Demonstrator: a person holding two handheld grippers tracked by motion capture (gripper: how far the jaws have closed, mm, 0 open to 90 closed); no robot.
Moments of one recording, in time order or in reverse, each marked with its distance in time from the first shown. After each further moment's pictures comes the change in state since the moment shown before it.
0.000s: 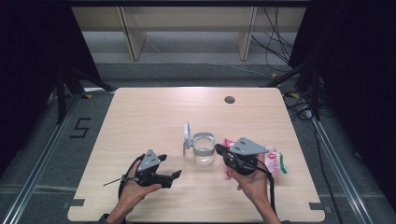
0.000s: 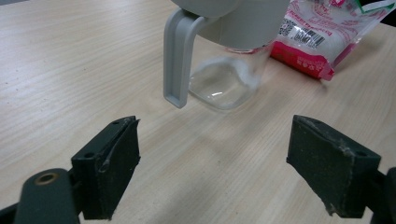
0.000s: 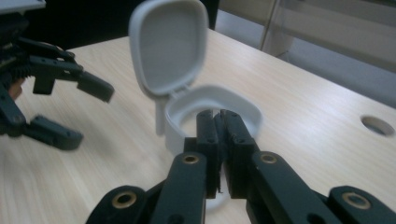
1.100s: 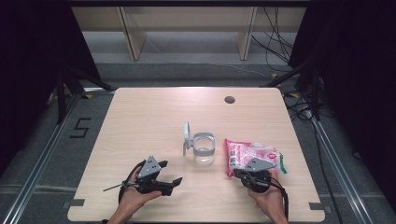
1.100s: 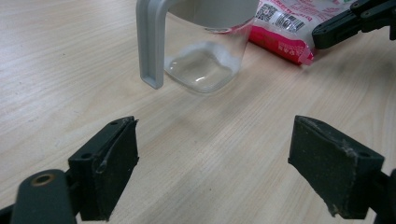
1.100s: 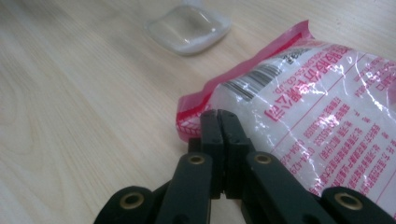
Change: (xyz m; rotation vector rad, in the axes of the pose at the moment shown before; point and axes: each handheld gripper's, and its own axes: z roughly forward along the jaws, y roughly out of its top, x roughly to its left) left arm -0.012 -0.010 -0.005 0.020 -0.032 -0.001; right arm -0.015 -0.086 -0.013 0.307 0.018 0.062
